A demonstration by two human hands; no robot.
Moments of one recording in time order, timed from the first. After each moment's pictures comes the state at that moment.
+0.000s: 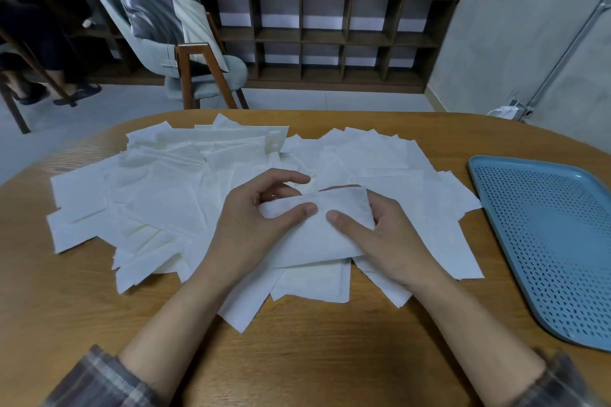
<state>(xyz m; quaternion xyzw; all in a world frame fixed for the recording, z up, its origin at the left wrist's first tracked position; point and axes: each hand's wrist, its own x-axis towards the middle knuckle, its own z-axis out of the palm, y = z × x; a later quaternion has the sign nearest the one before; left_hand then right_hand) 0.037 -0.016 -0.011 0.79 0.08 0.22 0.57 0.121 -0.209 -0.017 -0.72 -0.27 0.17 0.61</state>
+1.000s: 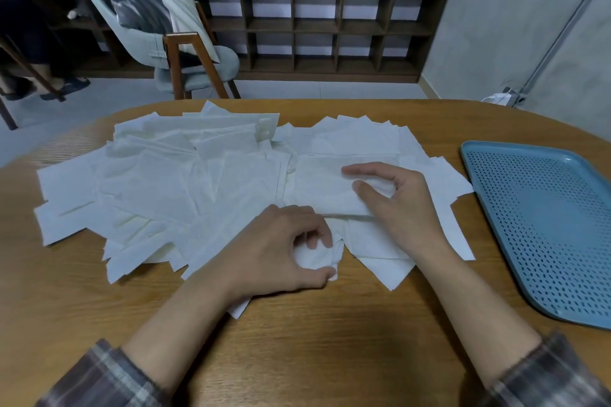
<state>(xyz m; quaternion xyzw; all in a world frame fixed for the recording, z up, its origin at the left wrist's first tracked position) 0.033 -0.030 -0.032 0.94 -0.12 0.06 0.30 0.147 -0.226 -0.025 -0.77 -0.25 0.01 0.58</state>
